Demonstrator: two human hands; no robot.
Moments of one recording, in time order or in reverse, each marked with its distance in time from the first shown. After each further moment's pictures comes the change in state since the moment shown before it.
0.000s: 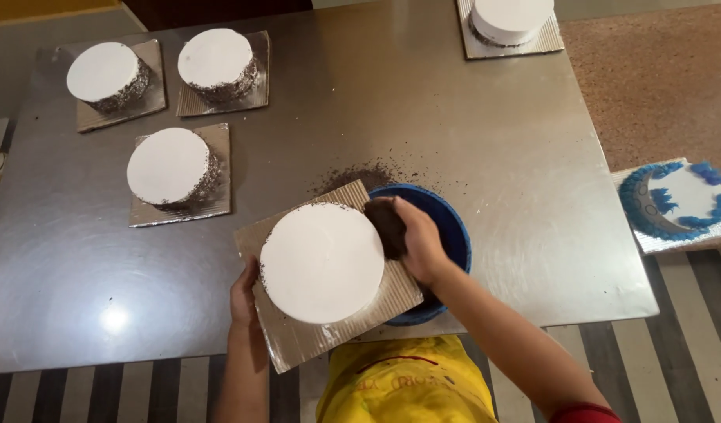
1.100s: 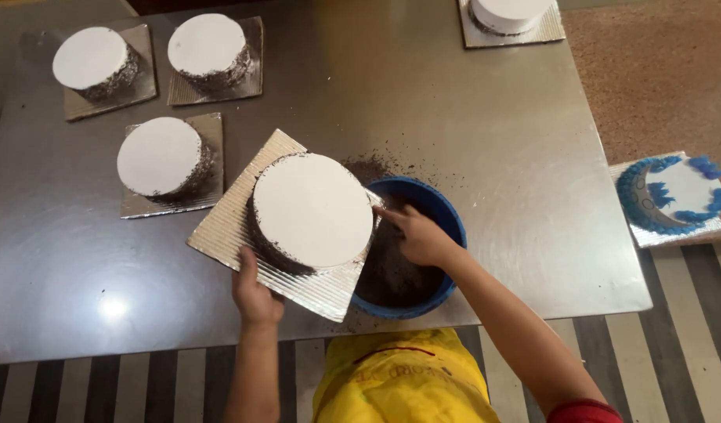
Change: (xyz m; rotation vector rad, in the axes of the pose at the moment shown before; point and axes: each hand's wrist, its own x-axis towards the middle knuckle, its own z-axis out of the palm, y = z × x) left_hand -0.028 -0.006 0.063 0.054 -0.014 0.428; right_hand 0.031 0.011 -0.065 -1.458 -0.117 -0.296
